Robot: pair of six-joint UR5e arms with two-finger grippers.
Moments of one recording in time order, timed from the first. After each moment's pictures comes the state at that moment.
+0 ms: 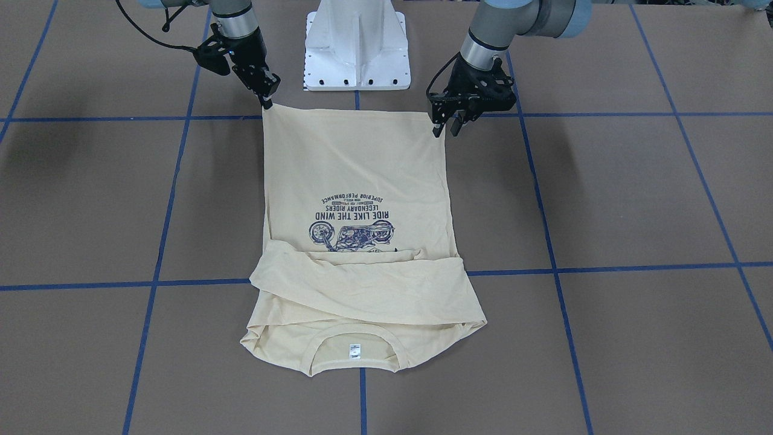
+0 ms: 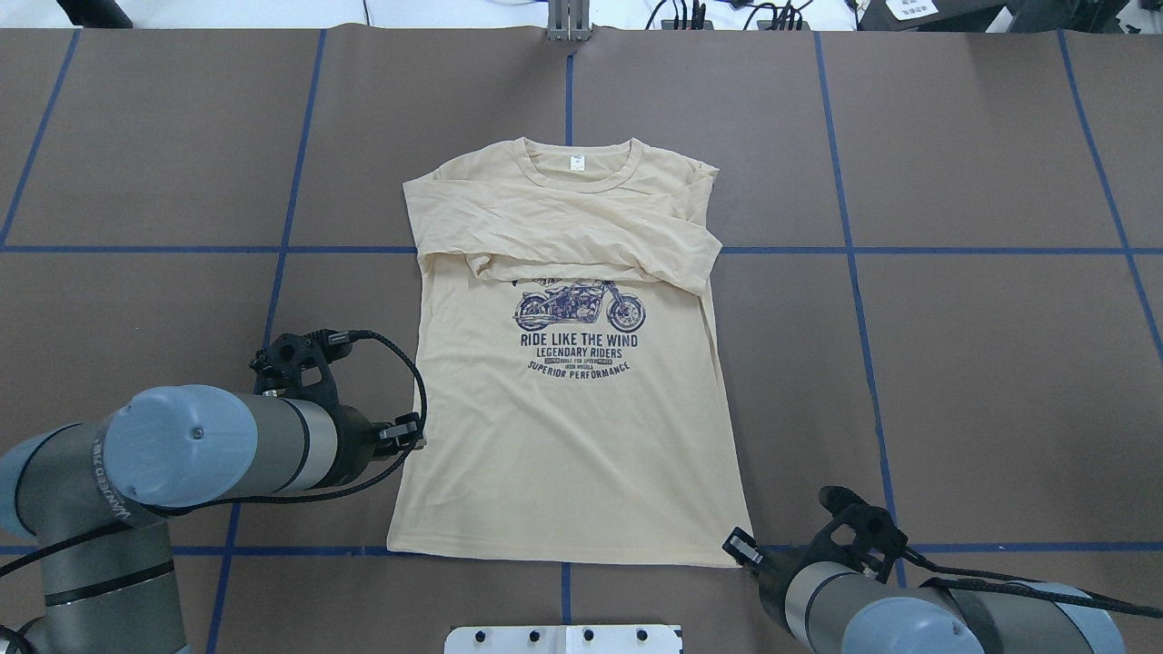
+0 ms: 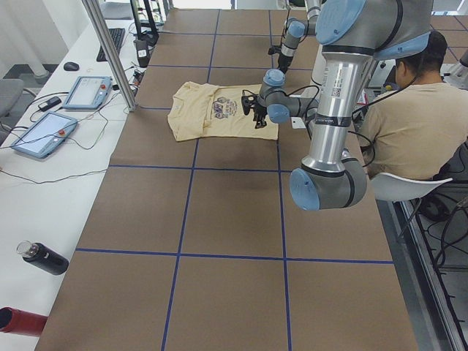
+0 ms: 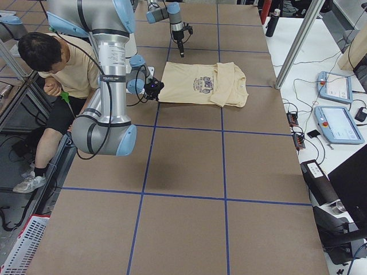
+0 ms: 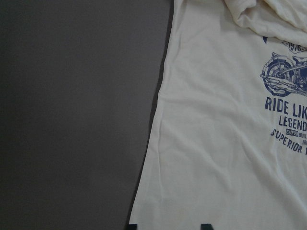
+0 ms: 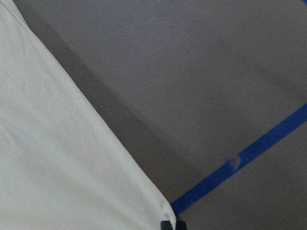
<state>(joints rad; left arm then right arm) -0.34 -1.80 -2.05 -1.89 -1.69 -1.62 0.01 -1.51 2.12 -1.31 1.34 2.23</state>
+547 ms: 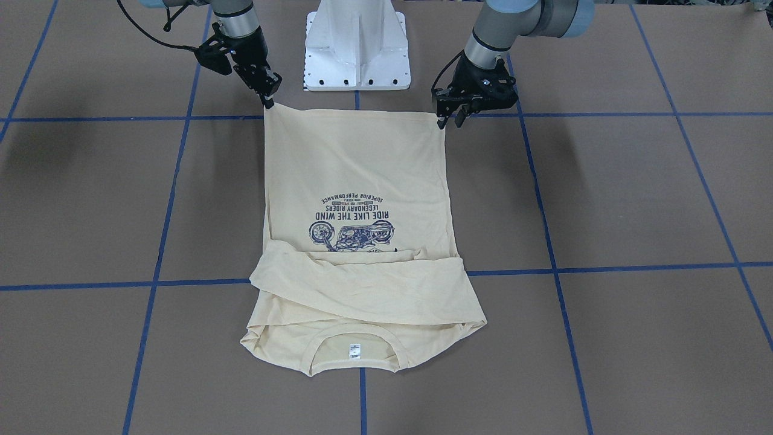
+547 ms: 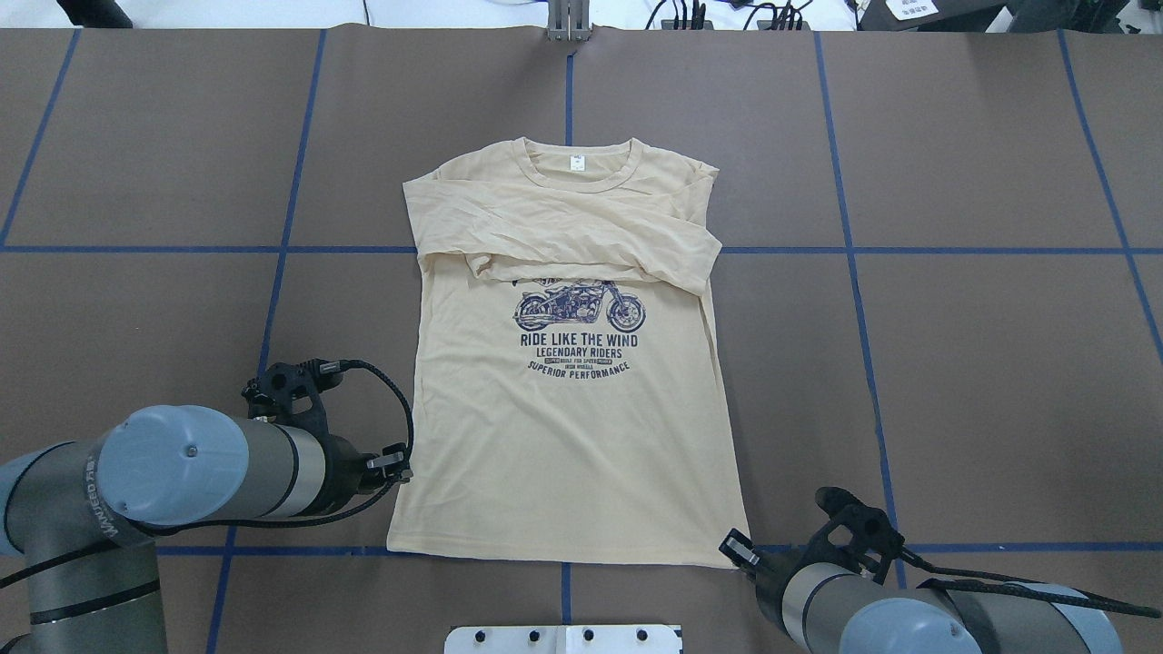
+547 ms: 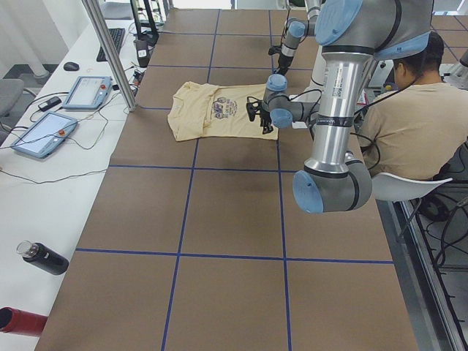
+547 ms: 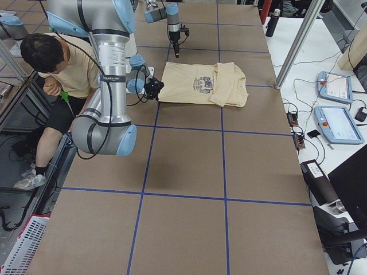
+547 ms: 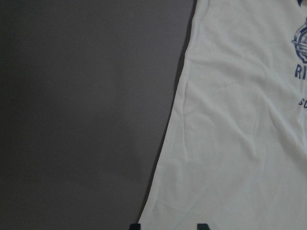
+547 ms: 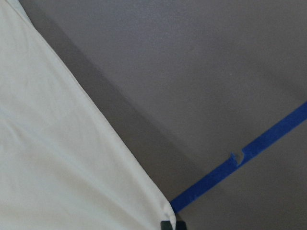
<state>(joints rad) -0.31 -1.75 -2.04 -1.90 -1.73 -1.66 0.01 -1.50 2.13 -1.31 1.35 2.23</state>
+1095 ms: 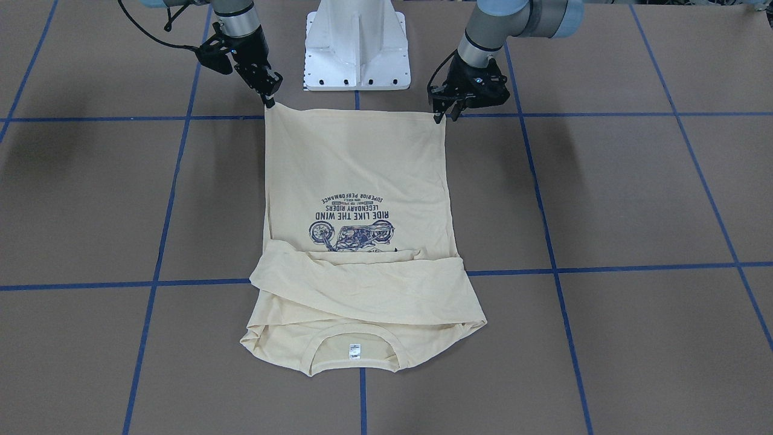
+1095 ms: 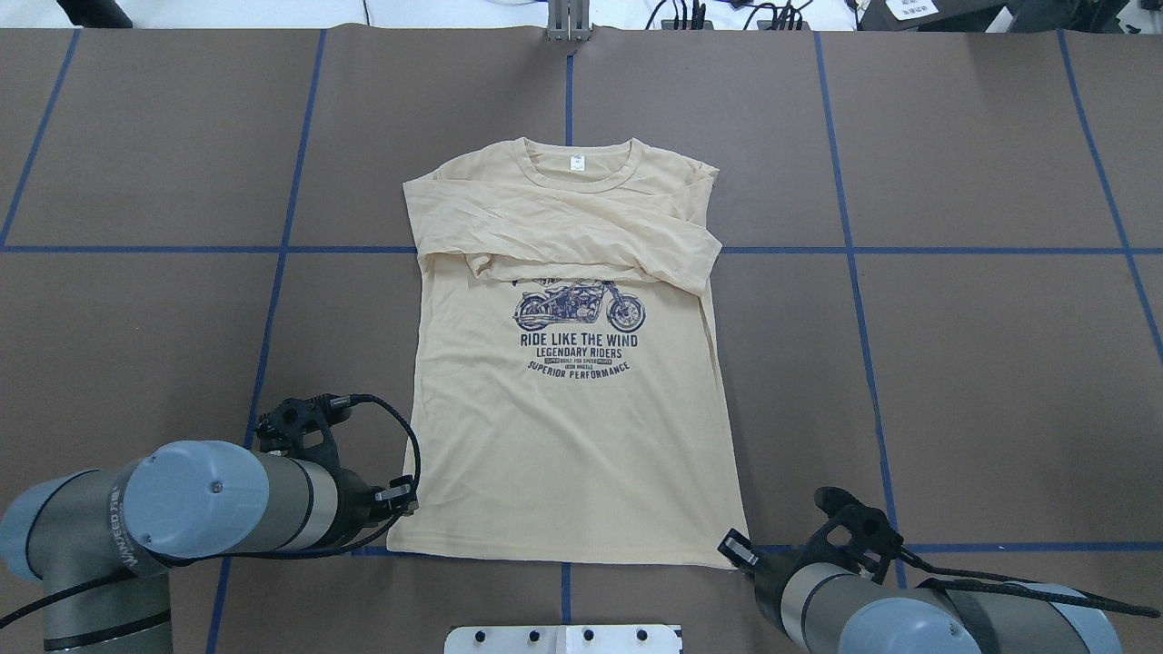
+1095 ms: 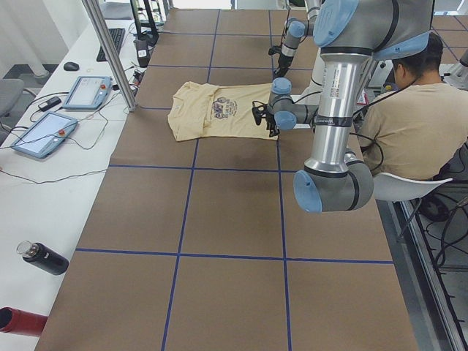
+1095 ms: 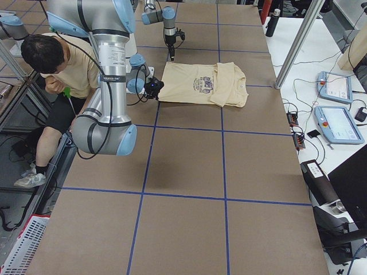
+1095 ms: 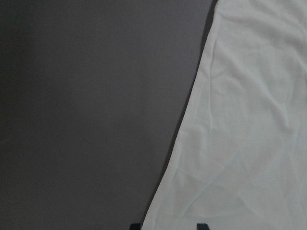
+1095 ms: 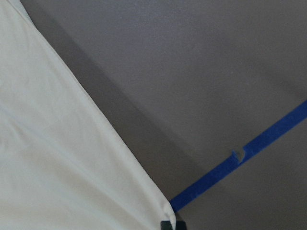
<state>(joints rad) -0.26 -1.75 -2.02 -1.90 -1.72 -1.71 0.01 -1.50 2.13 -1.31 1.35 2.23</state>
